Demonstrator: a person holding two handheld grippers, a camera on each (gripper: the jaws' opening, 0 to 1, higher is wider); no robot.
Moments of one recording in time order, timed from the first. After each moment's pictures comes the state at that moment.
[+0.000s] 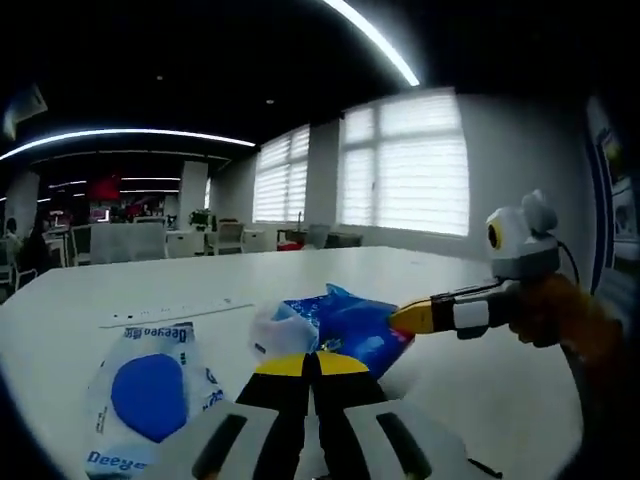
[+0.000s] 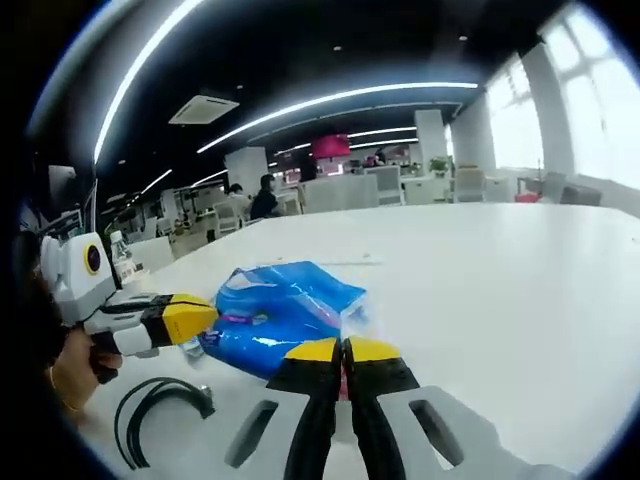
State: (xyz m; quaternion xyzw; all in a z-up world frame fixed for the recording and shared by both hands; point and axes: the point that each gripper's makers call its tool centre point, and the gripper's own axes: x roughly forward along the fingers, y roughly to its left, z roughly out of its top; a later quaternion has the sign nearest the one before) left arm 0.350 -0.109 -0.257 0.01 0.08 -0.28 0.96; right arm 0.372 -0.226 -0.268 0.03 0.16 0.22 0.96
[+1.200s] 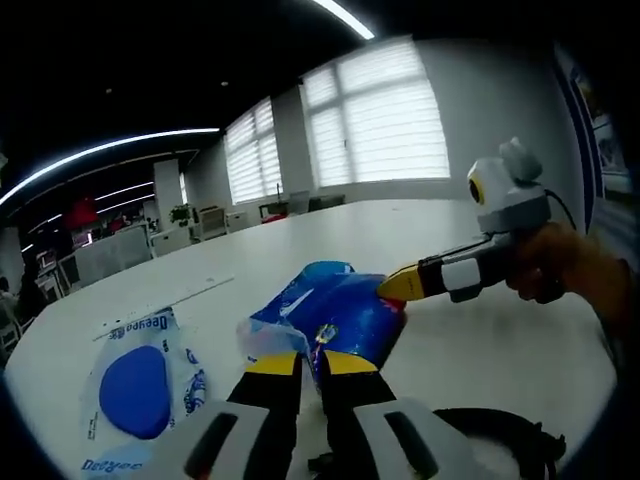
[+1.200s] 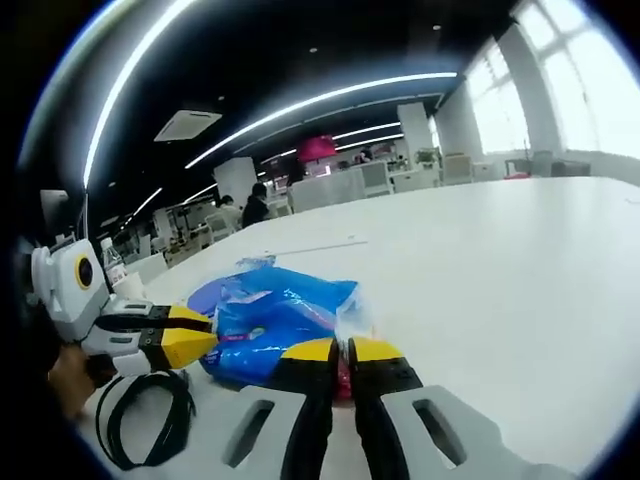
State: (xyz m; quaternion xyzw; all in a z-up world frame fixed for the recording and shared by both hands) left arm 0.344 -0.123 -0.298 0.12 0.12 -0.31 0.94; right arm 0.376 -0.238 -0.307 0.08 0.16 0.20 0.96
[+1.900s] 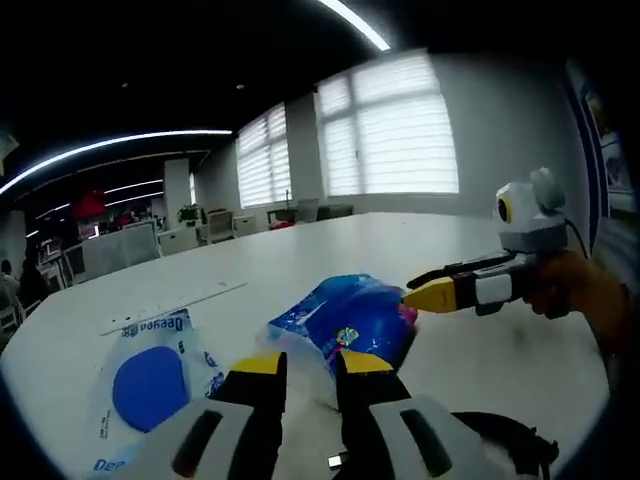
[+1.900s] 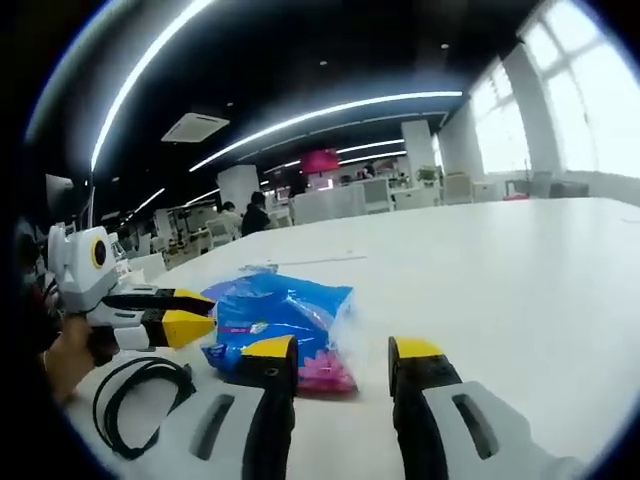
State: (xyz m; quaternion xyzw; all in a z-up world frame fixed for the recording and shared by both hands) left arm 0.348 -0.104 -0.283 0.09 0.10 -0.30 0.95; right arm 0.360 -0.248 -0.292 0.05 0.12 0.20 0.97
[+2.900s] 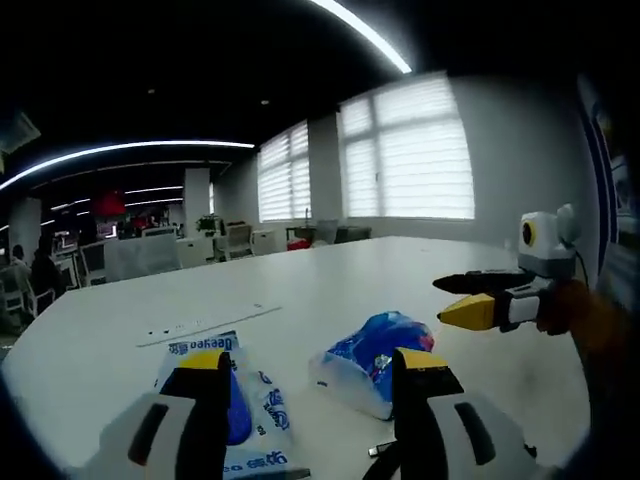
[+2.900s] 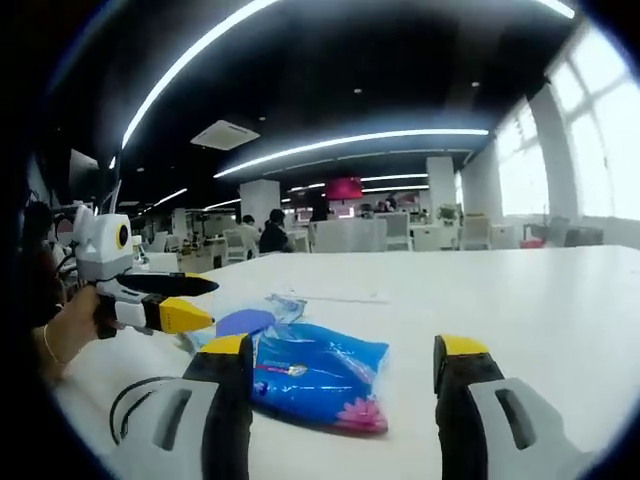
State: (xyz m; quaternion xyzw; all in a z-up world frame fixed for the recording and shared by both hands) left arm 0.347 -0.058 -0.234 0.04 0.08 -0.27 0.96; right arm 0.349 -0.223 -0.239 0.01 0.05 0.23 0.97
